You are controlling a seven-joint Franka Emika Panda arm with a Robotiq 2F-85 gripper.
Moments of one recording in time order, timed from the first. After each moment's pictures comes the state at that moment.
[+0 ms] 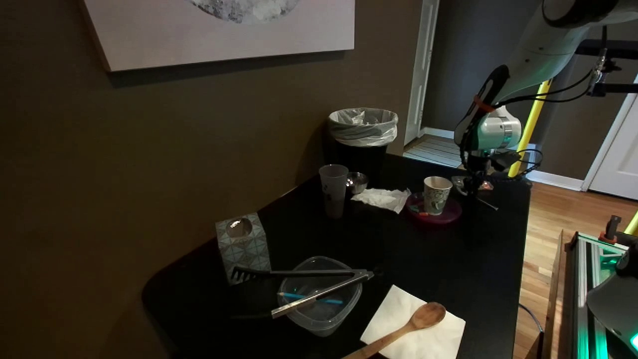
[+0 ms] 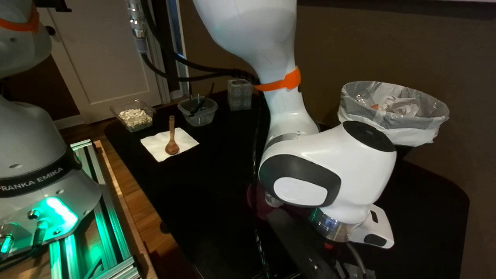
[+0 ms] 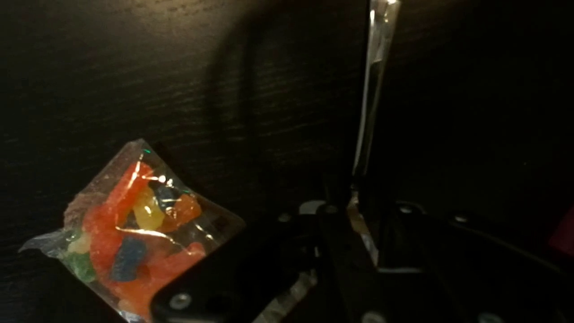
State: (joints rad) arm -0.68 0.69 -0.15 -2.09 0.10 2.75 -0.70
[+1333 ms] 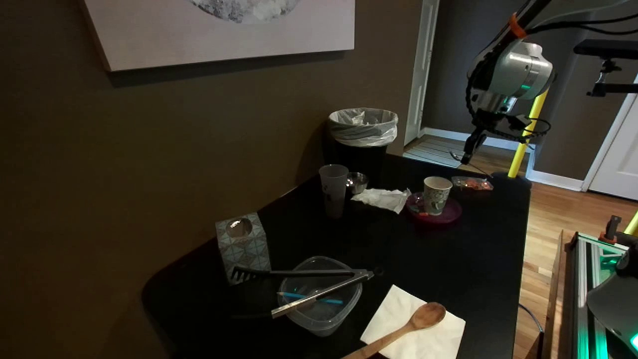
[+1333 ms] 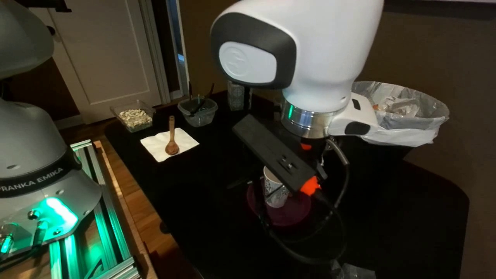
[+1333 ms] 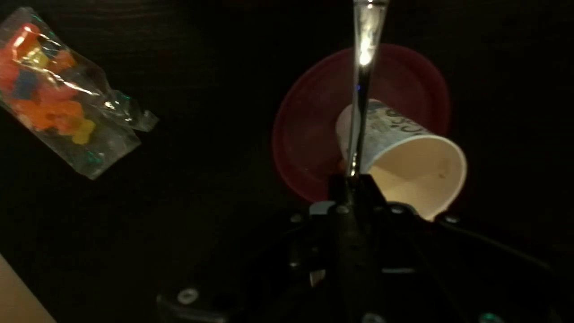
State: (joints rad) arm -0.73 0.12 0.00 -2.42 0.42 2.56 -1.05
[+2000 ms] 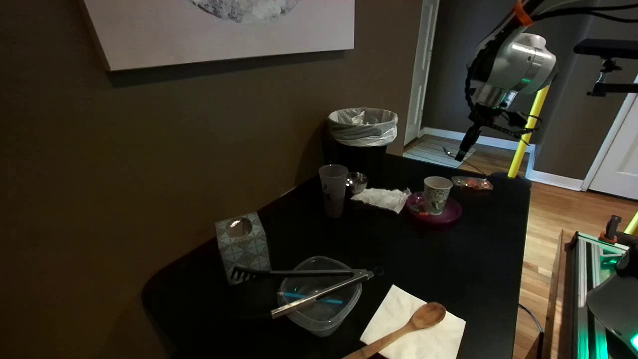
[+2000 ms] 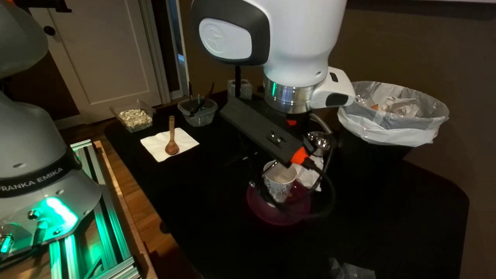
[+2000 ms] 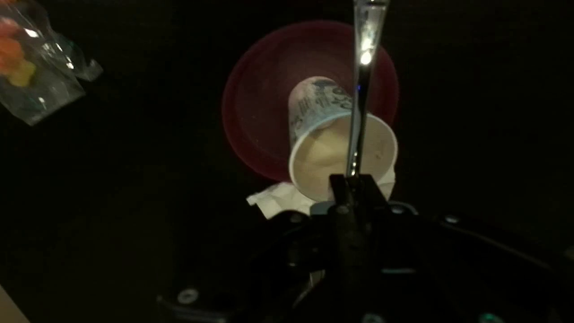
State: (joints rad) arm -0.59 0.02 -0.07 -2.50 0.51 2.56 -1.18
